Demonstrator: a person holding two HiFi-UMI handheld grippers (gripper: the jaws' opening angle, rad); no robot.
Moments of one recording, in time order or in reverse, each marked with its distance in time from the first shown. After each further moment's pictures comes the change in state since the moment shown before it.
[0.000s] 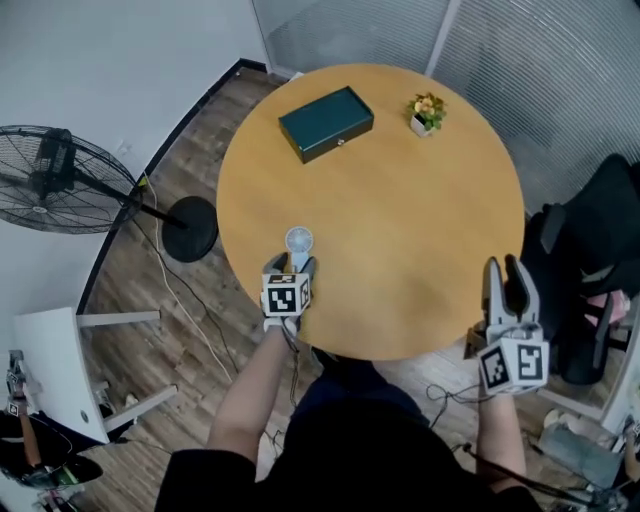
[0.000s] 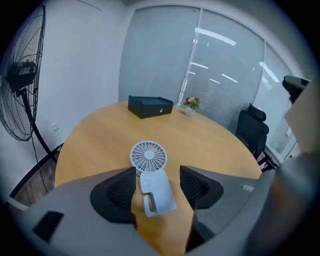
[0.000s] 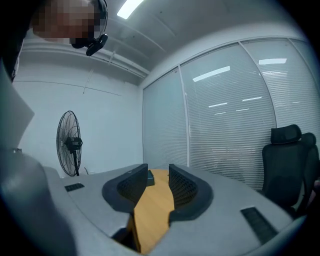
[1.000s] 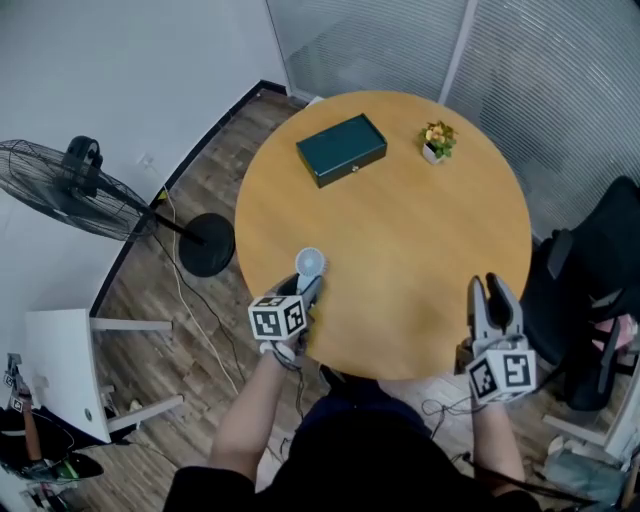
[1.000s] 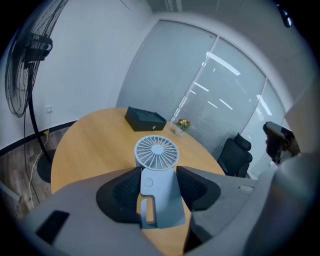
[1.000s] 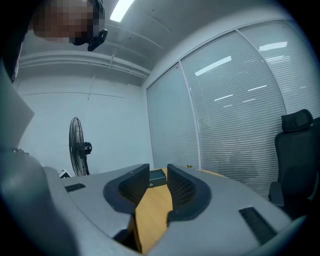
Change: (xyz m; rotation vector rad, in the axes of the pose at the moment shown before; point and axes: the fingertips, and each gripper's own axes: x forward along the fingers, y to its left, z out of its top) left arm -0.057 -0.021 0.041 -0.179 -0.118 -0.173; right arm 0.016 0.018 -0.015 0.060 0.021 0.101
